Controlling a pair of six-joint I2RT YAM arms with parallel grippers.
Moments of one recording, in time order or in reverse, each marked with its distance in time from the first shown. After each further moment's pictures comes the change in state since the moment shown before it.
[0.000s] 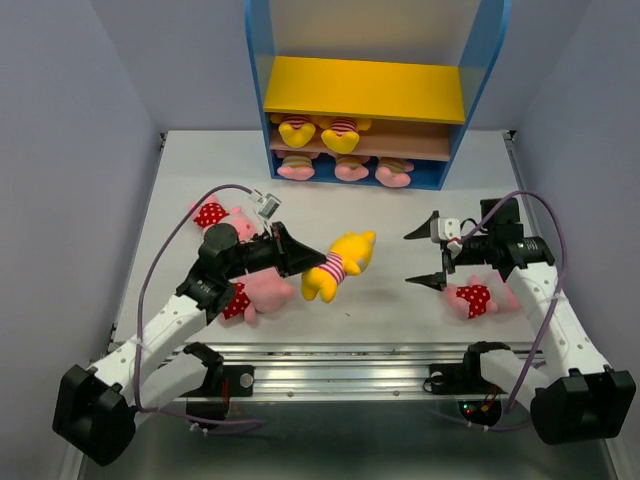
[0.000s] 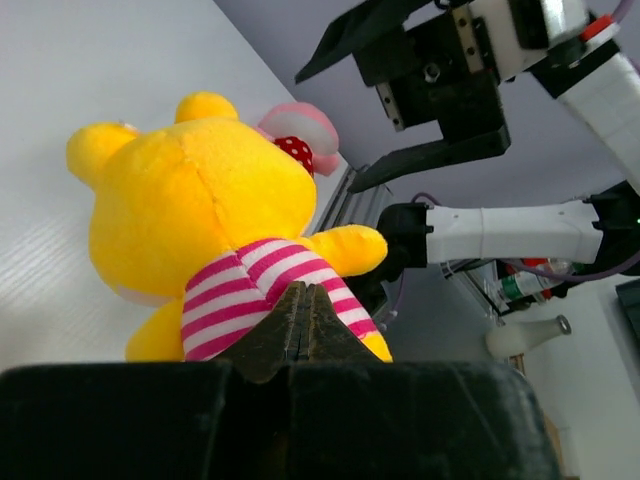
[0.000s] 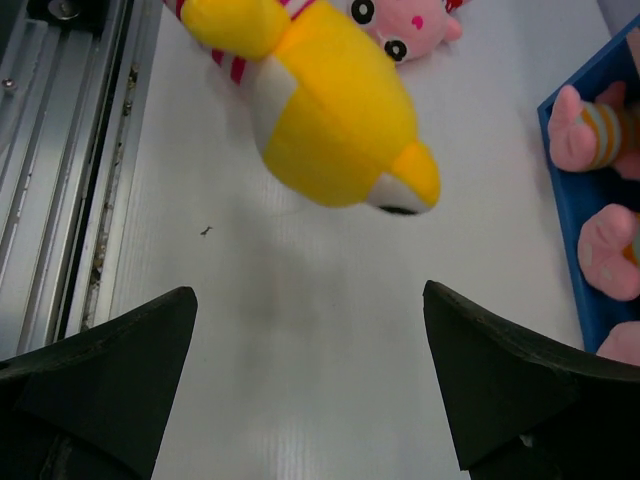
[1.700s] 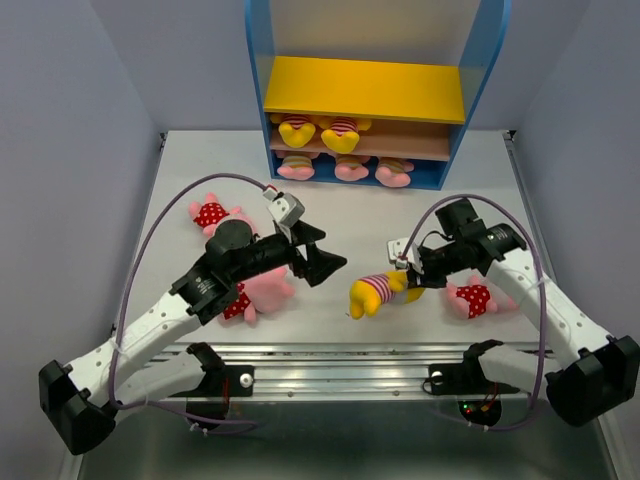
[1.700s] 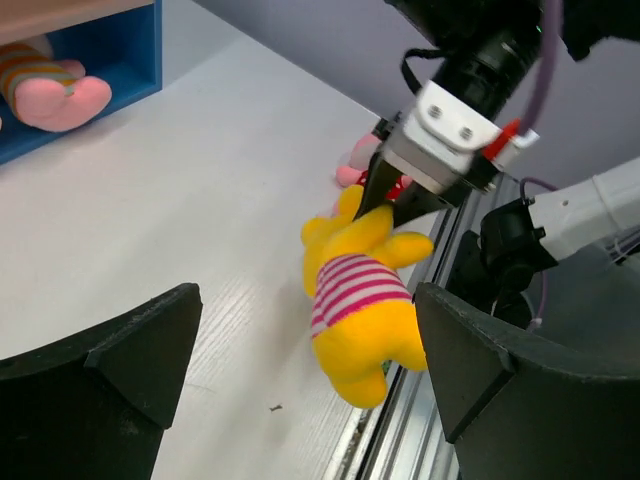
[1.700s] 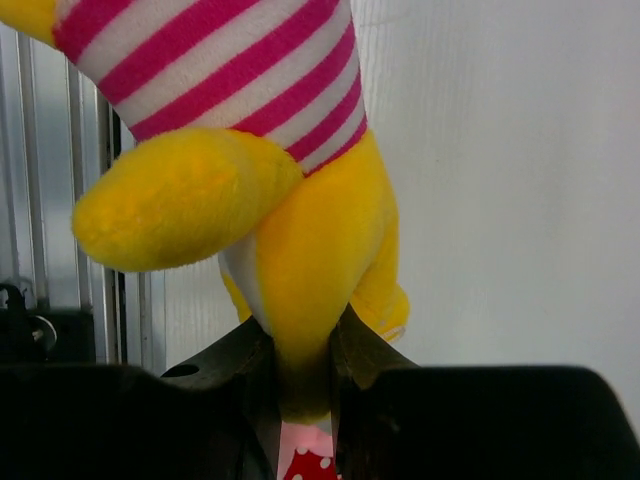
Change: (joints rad) left arm -0.255 0.029 0.224 -0.241 -0.341 0.433; right arm 0.310 0.080 0.077 -0.232 0.539 0.014
